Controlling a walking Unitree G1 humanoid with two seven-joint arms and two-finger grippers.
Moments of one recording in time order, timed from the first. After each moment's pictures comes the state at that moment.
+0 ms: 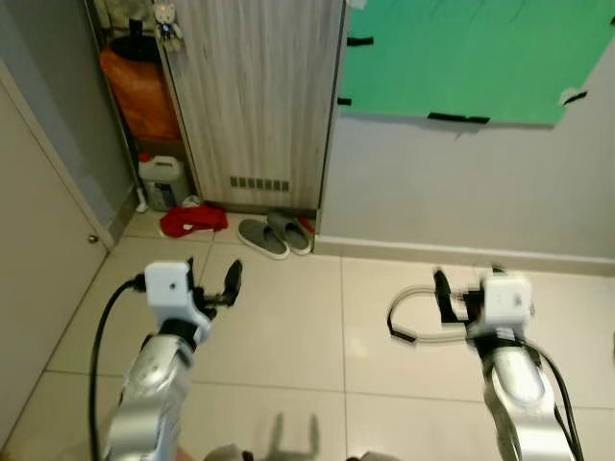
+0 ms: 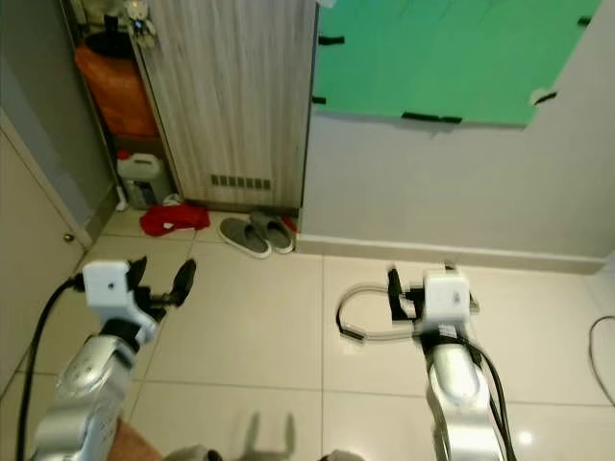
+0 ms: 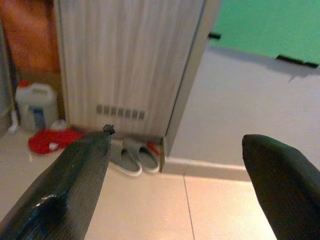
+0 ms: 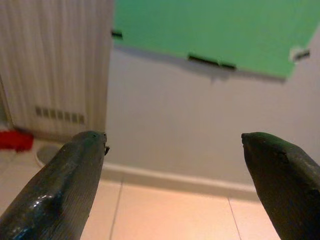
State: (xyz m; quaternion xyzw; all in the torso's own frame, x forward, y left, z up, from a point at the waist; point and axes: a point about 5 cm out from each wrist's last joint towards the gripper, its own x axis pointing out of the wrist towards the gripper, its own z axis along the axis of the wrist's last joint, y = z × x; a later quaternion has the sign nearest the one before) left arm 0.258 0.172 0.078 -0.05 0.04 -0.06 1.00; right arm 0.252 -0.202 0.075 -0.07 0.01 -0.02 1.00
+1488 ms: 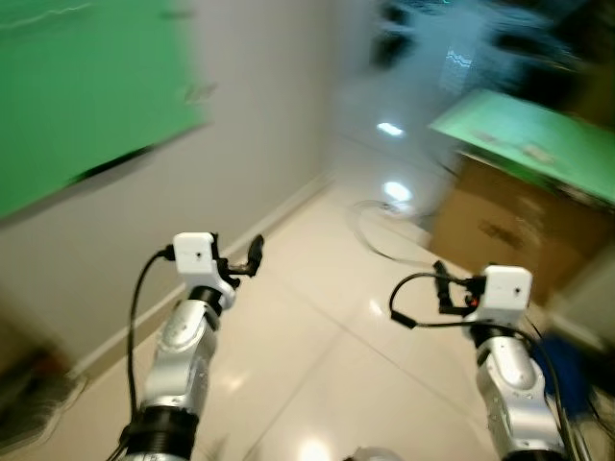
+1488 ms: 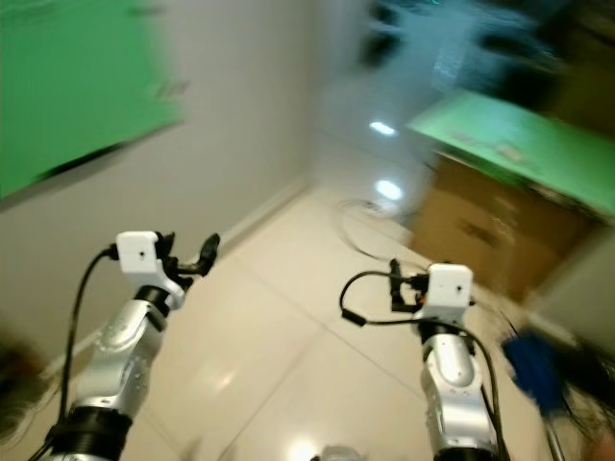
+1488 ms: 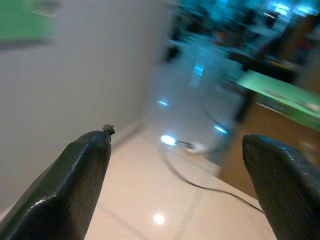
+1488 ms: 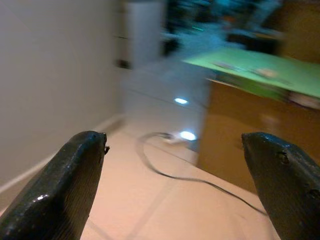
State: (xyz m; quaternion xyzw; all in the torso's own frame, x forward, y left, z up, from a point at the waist) left arm 0.298 0.149 0.076 -0.10 0.03 -0.09 0.99; right arm 0.259 -0.215 0.057 -0.01 0.04 -0.06 1.00
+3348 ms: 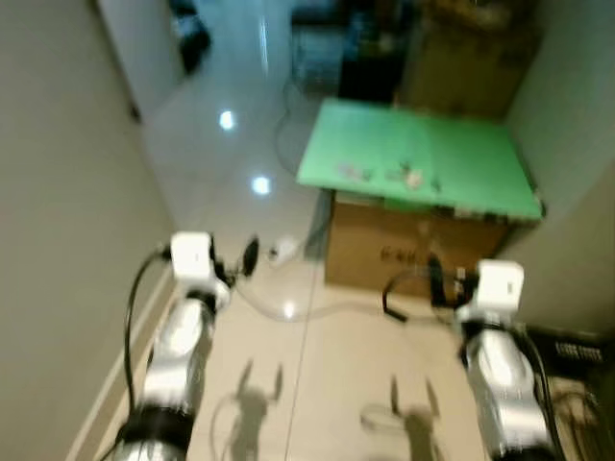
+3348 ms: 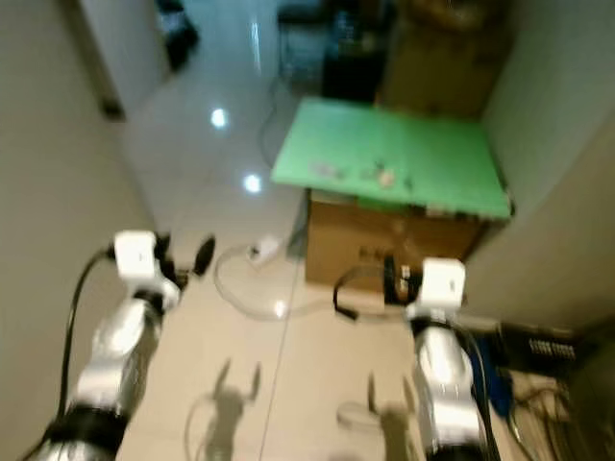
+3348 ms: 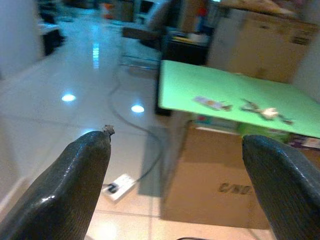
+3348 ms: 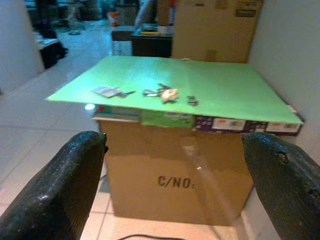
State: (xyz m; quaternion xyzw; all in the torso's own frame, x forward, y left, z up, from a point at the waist) left arm 0.298 0.154 0.068 -0.07 0.02 -0.09 0.99; right arm 0.266 -0.202 0.056 0.00 0.02 -0.04 1.00
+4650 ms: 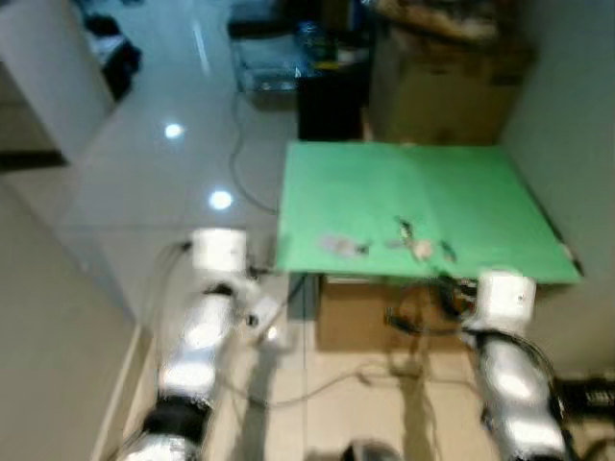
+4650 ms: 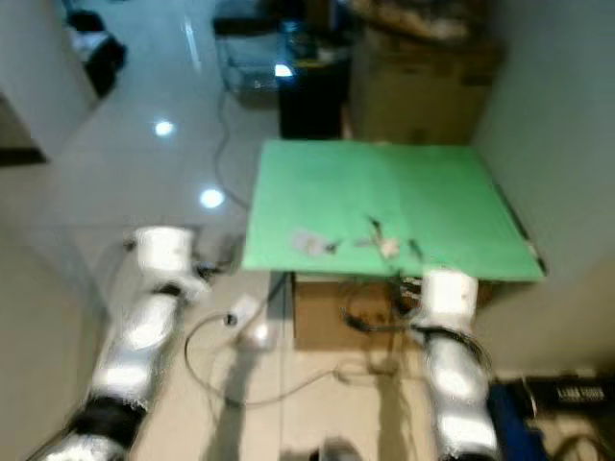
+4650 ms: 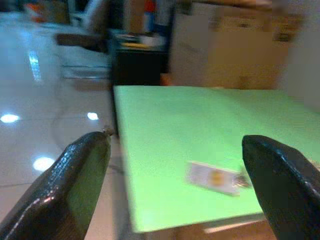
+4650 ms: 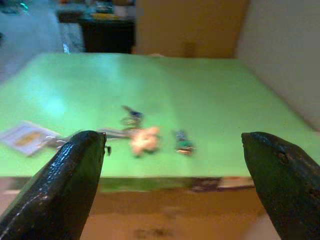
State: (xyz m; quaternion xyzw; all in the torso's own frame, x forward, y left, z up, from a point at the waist) left arm 0.303 0.122 0.072 -0.04 0.01 -0.14 0.99; right arm 0.257 -0.218 0.046 -0.02 0.05 -0.05 1.00
